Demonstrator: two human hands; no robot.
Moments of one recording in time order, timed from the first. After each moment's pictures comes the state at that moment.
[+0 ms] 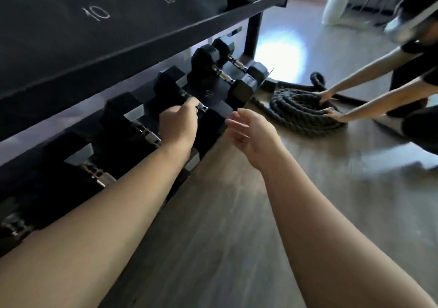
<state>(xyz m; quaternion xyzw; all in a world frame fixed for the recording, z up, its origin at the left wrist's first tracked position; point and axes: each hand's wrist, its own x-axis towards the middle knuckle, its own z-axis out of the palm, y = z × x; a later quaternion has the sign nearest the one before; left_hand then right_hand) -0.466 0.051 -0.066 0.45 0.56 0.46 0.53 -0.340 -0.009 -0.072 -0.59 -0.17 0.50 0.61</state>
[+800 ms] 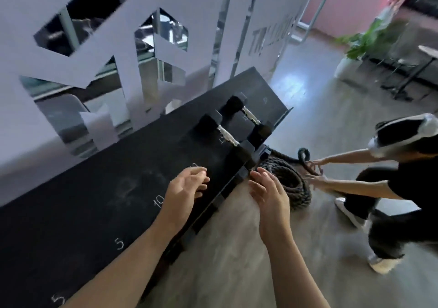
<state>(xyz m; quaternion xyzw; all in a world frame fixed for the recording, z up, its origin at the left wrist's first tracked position) -0.505 0.102 0.413 0.46 0.48 0.41 0.62 -0.336 0.049 0.431 -0.62 -0.19 0.40 0.64</state>
